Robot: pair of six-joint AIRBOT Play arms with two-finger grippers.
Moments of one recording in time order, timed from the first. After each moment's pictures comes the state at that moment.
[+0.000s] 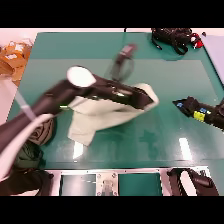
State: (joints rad) left arm -0.76 -1.45 1.40 0.44 -0.86 -1.06; right arm -0.37 -0.56 0.61 -0.83 1.04 1.48
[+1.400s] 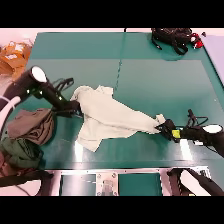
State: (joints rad) left arm -0.12 -1.43 1.12 1.06 -1.44 -1.38; right arm -0.39 -1.00 0.31 -0.76 0.94 1.38
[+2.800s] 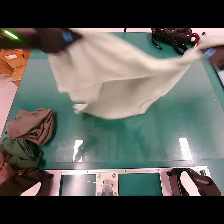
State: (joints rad) left arm -0.29 -1.02 1.75 0.92 -1.21 -1.29; right arm -0.30 -0.69 1.25 -0.64 1.10 1.38
